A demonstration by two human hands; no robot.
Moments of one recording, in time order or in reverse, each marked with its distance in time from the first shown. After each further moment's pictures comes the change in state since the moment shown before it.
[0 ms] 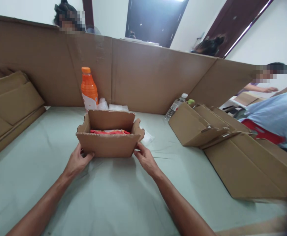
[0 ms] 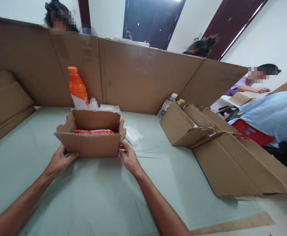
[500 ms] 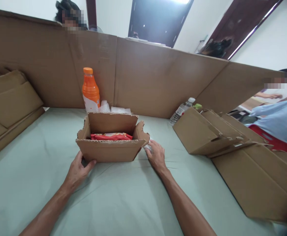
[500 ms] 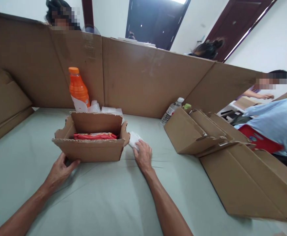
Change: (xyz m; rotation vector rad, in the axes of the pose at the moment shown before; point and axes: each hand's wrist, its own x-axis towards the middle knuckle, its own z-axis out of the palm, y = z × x) left_hand 0.005 -0.028 0.012 0.094 0.045 0.014; right_hand 0.044 0.082 -0.040 -0.735 0.329 -0.020
